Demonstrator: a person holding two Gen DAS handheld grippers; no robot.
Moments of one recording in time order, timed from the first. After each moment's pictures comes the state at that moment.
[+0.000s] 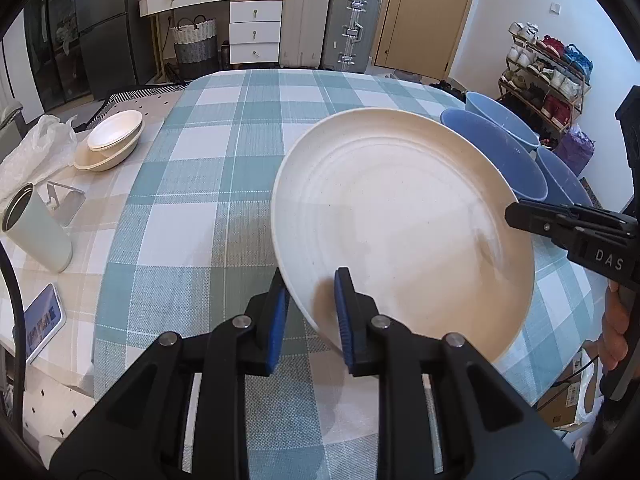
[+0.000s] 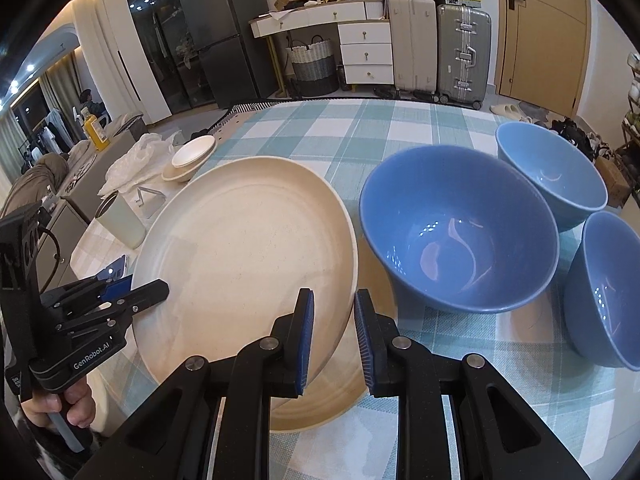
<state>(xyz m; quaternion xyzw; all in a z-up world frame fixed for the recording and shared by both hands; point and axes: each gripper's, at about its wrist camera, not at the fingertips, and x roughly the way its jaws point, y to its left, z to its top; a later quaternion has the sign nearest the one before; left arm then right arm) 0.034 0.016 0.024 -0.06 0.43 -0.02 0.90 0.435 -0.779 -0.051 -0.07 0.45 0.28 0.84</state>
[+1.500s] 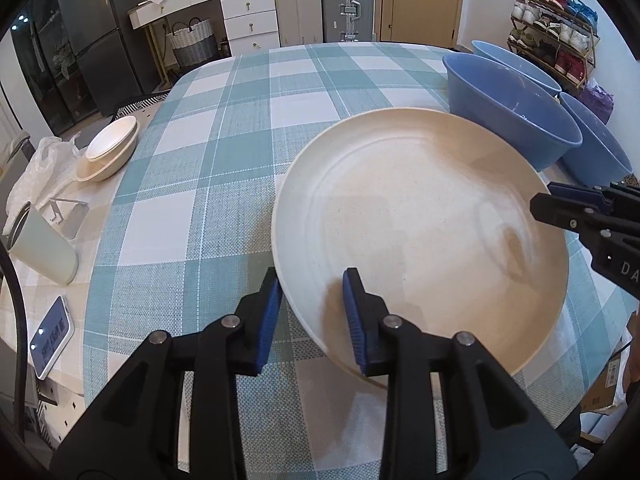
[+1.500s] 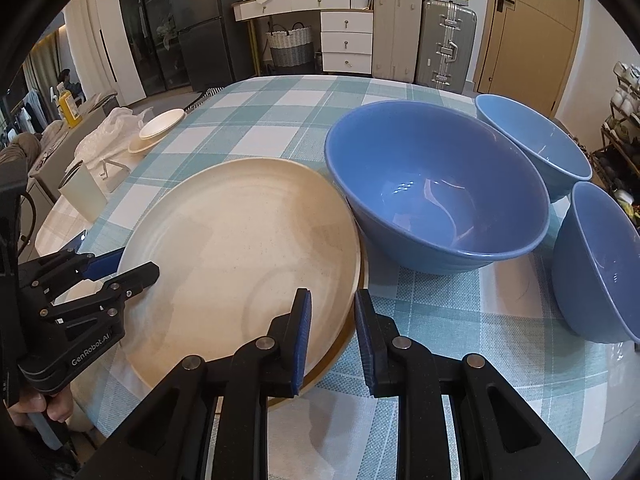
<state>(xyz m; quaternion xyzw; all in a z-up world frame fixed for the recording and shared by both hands) 0.067 -0.017 -0.026 0.01 0.46 0.01 0.89 0.423 -0.784 -0.095 -0.12 0.45 0.23 0.85</state>
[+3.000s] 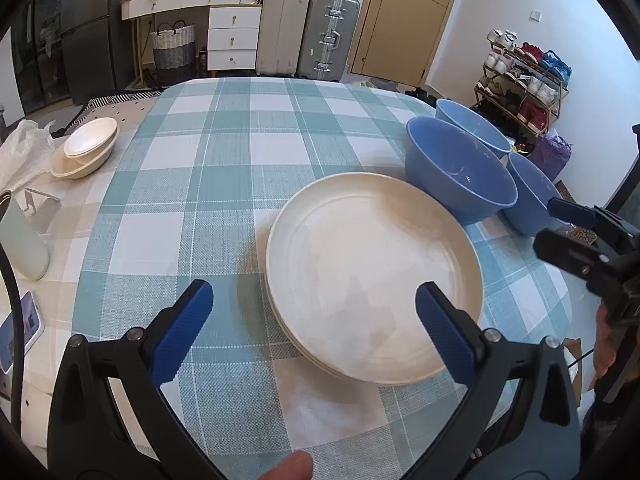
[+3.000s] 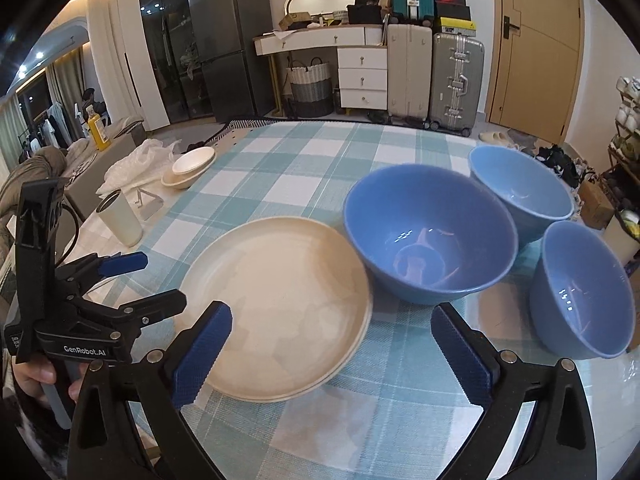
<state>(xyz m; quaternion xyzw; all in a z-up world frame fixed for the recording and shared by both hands) 0.042 0.009 0.025 -0.08 0.41 -0.06 0.91 0.393 -0.811 -0.021 -0.10 0.39 0.27 0.87</state>
